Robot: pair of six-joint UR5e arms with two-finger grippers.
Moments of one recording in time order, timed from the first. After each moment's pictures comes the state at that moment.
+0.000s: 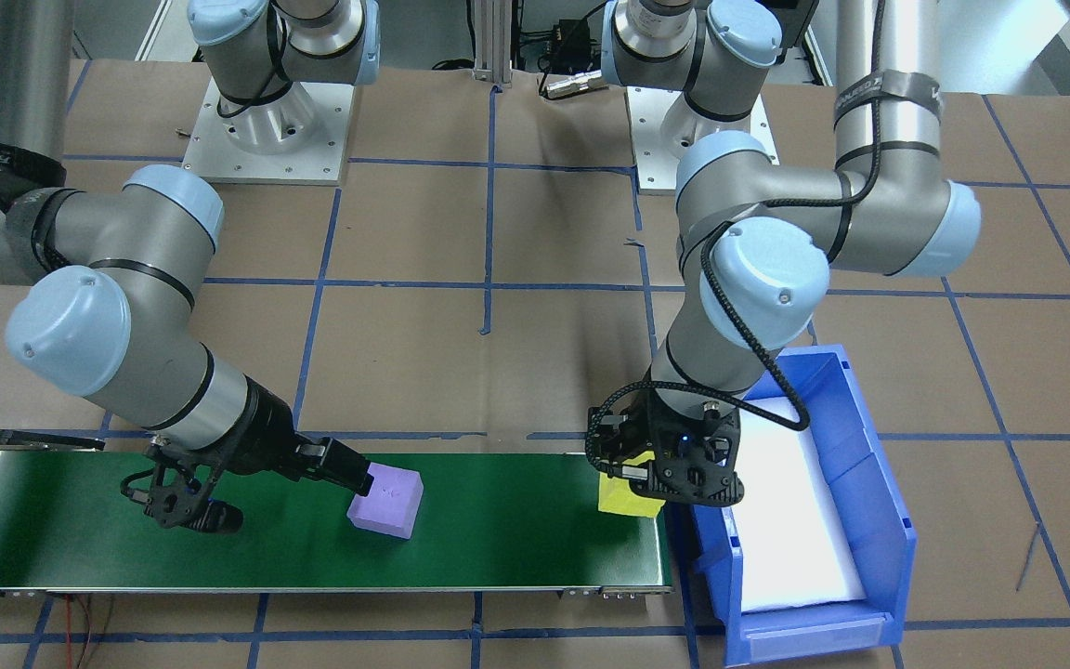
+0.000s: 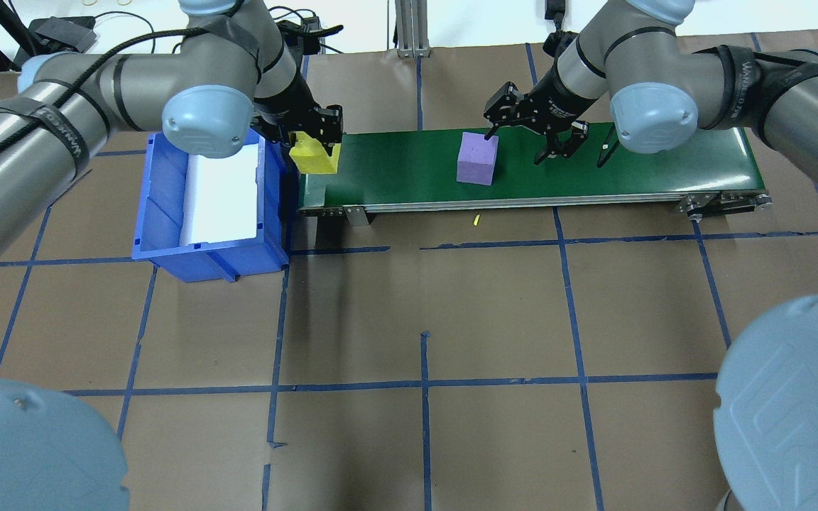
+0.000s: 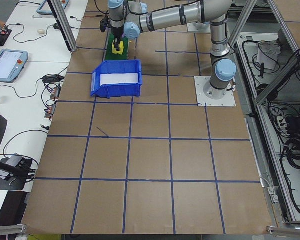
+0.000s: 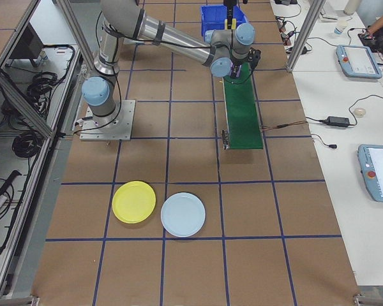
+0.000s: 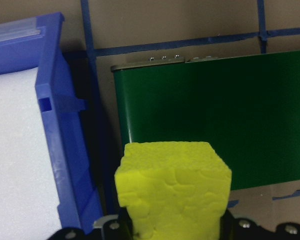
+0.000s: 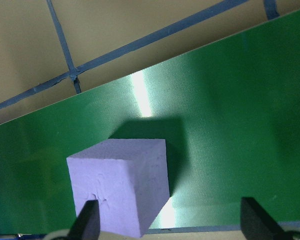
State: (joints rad) left arm -1.67 -2.02 -1.50 -1.08 1.49 0.00; right arm 1.55 -1.12 1.57 -2.08 -1.17 0.29
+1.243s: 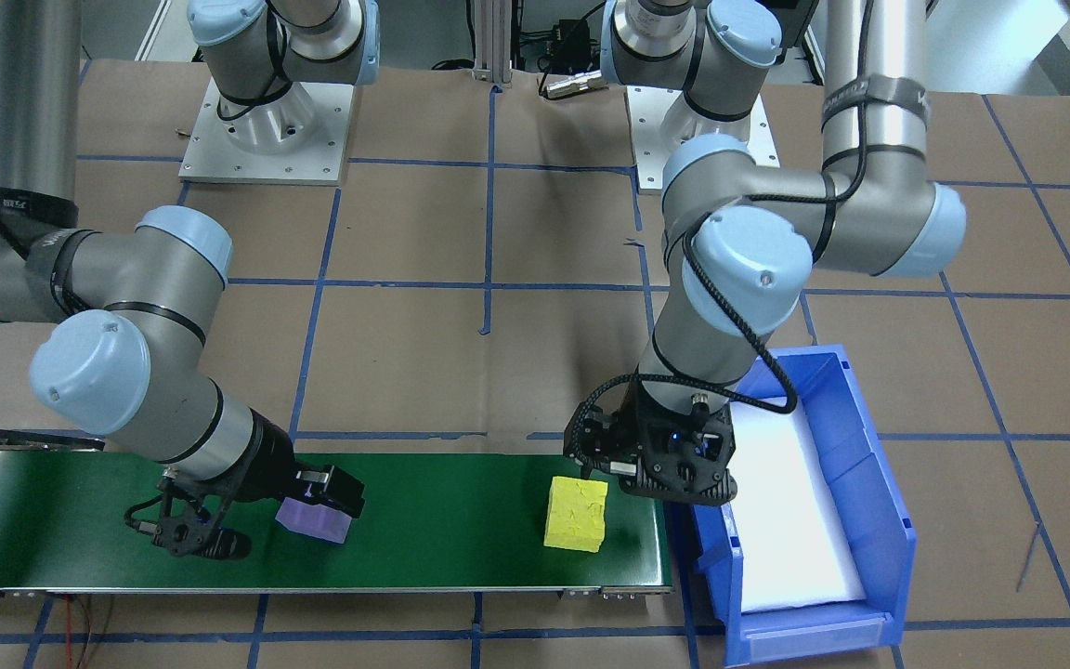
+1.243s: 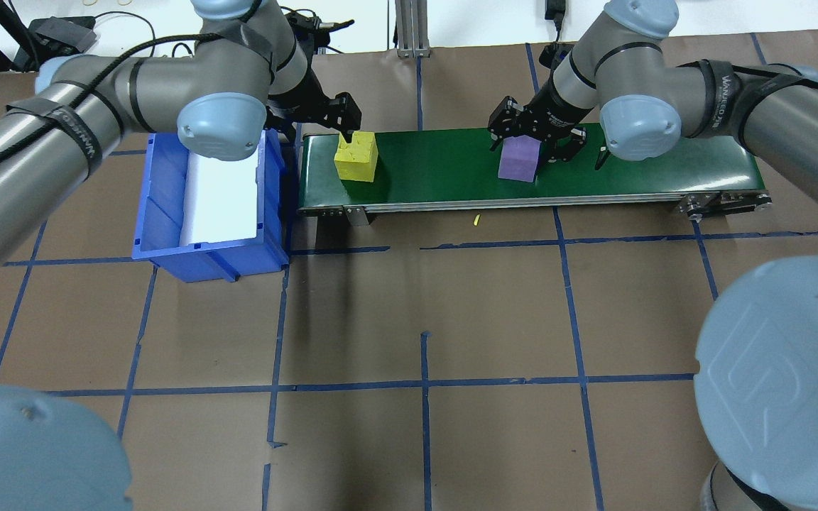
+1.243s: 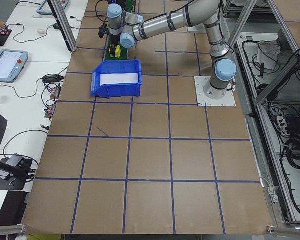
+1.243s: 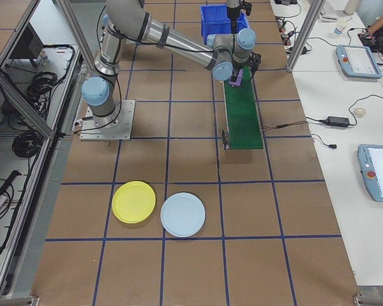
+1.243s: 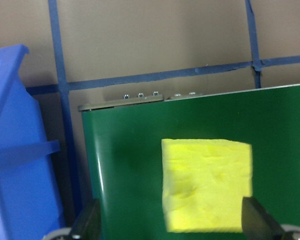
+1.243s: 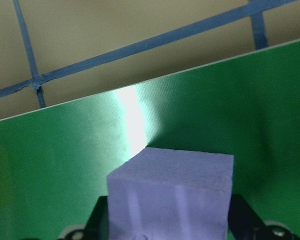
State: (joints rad) left arm -1.68 -1.96 -1.50 -1.09 1.51 0.00; right arm 1.54 -1.05 1.57 -2.14 -1.27 0.18
